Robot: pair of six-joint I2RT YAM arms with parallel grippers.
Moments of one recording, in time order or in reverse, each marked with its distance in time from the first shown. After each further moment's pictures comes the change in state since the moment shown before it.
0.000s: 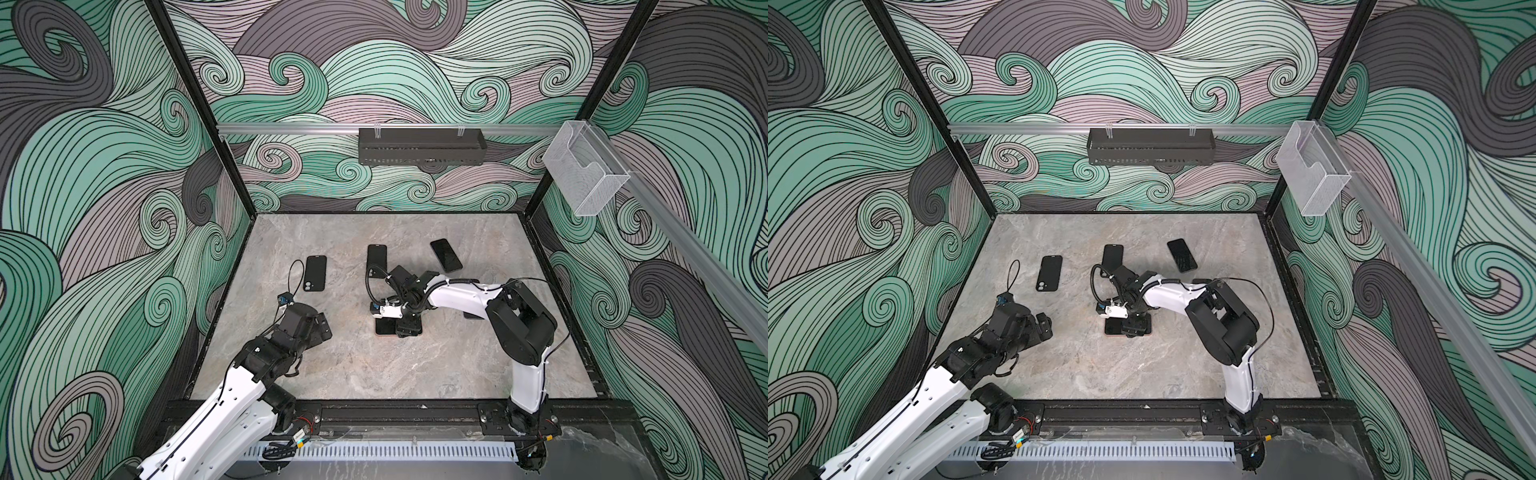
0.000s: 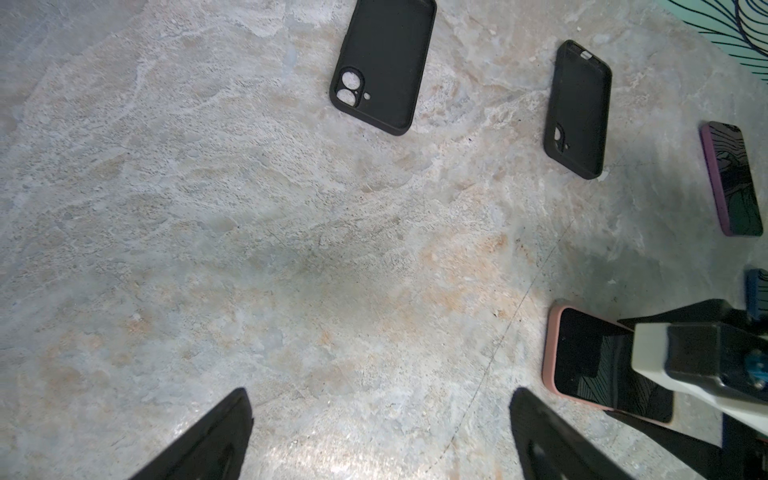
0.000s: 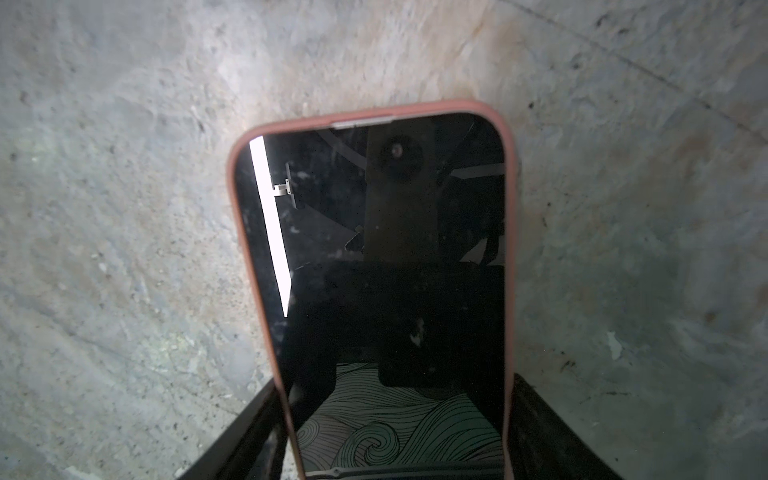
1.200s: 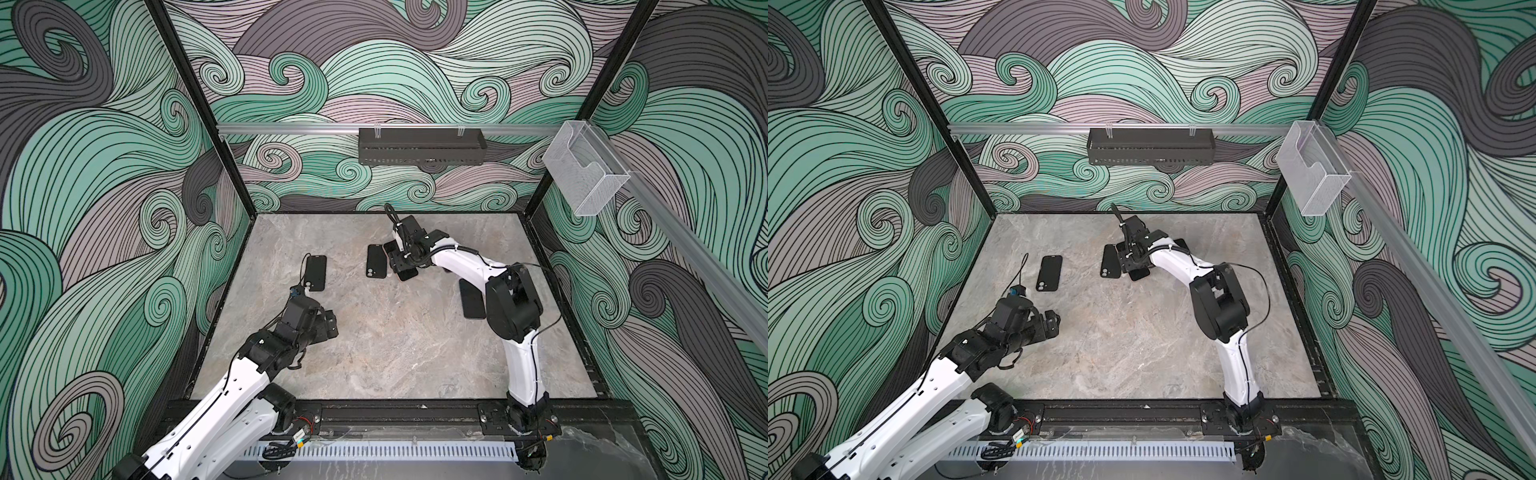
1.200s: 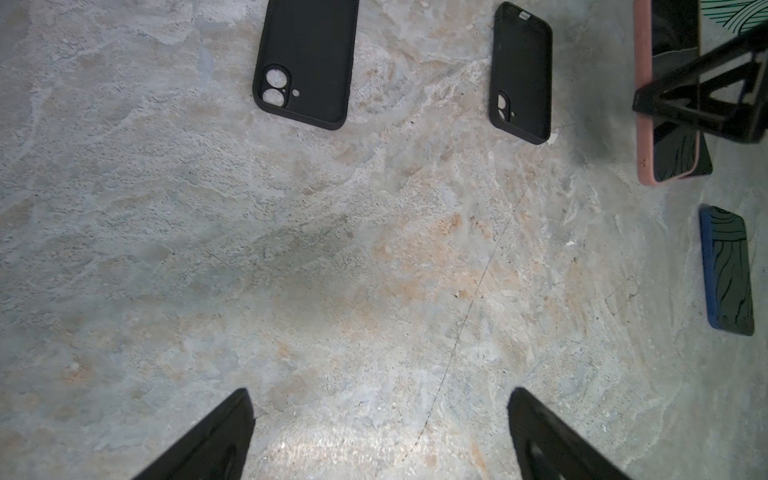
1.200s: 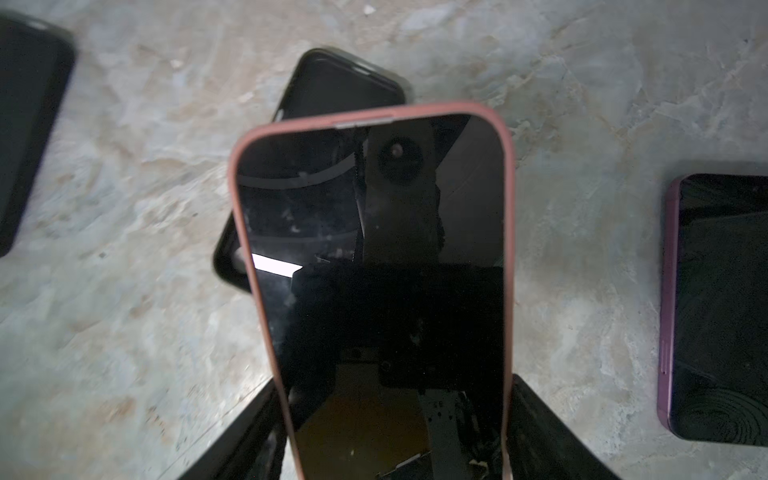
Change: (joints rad) left arm 0.011 0.069 0.038 0.067 0.120 0.137; right arm -0.213 0.212 0.515 0.026 0.193 0.900
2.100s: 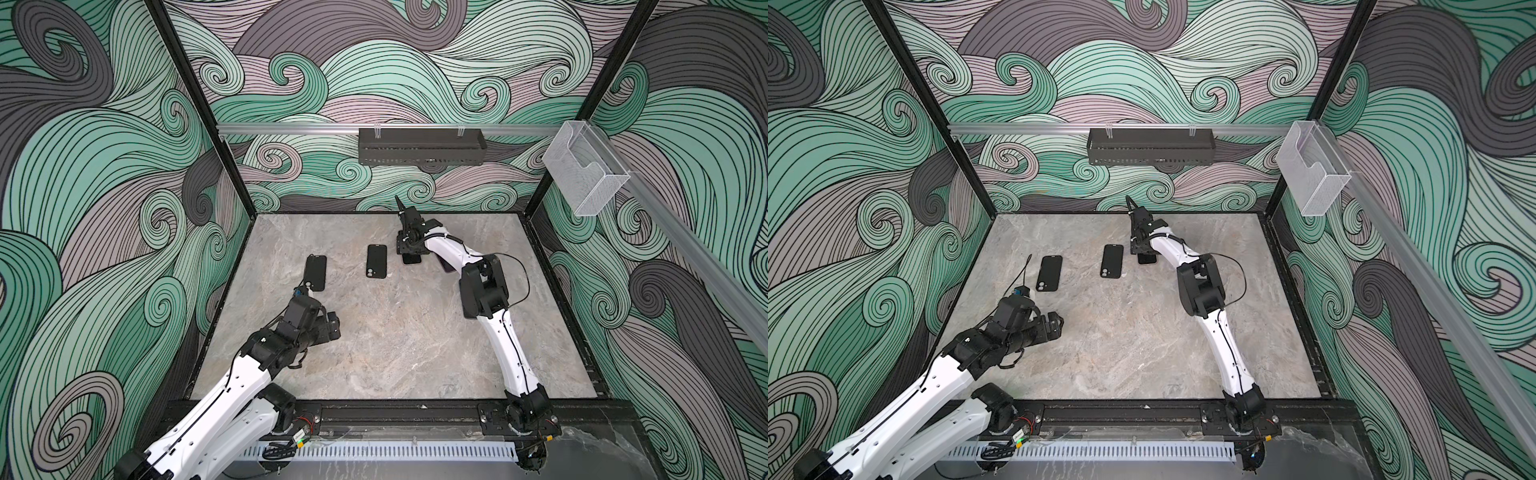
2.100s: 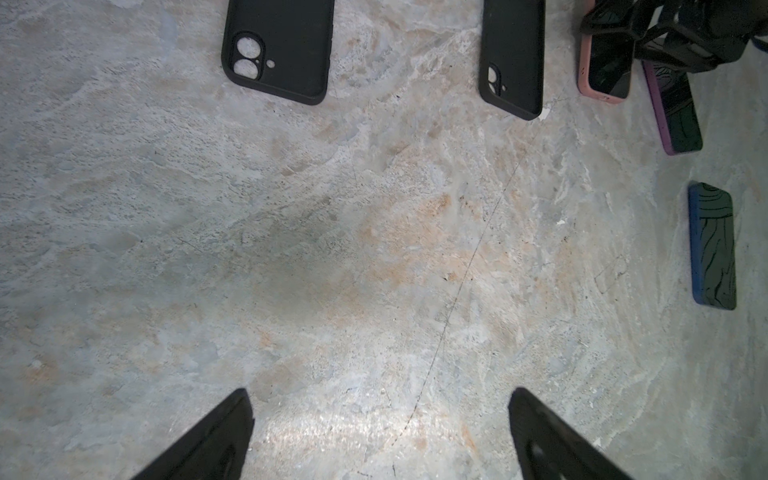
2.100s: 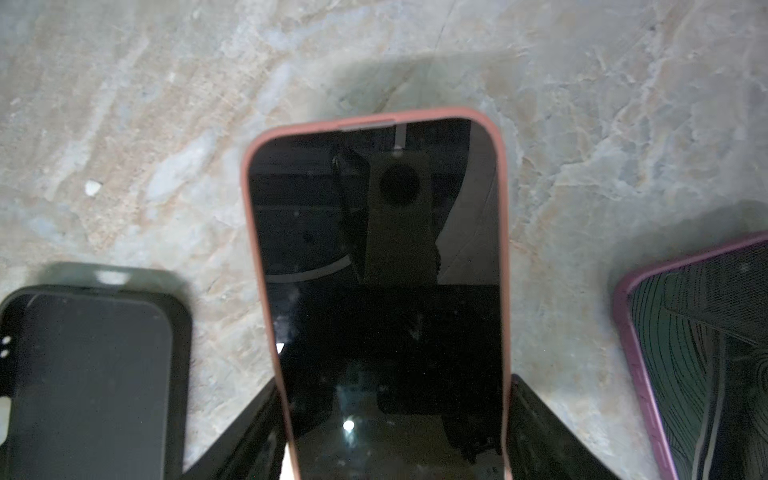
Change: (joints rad) left arm 0.002 0.023 0.000 0.001 0.053 0.003; right arm -0.121 0.394 0.473 -0.111 0.085 0.194
